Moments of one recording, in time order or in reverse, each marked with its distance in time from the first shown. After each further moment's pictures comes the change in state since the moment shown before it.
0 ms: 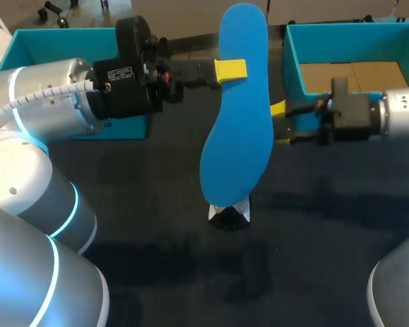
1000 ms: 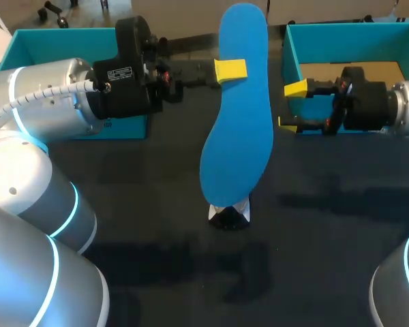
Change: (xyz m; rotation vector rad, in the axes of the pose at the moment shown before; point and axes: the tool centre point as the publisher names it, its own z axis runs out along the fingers) left arm 0.000 0.000 0.000 0.000 0.000 0.000; right arm 0.036 0.008 -0.020 0.043 0.167 0.086
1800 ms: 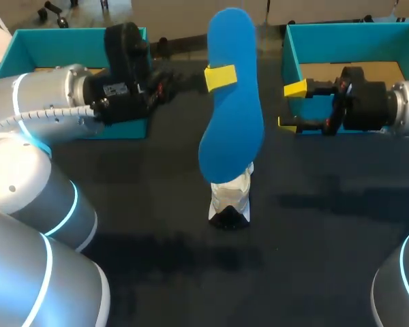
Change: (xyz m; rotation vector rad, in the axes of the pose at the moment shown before) left arm -0.022 -0.002 -0.017 0.012 0.066 0.436; right arm 0.000 0.000 0.000 0.001 -0.001 0.001
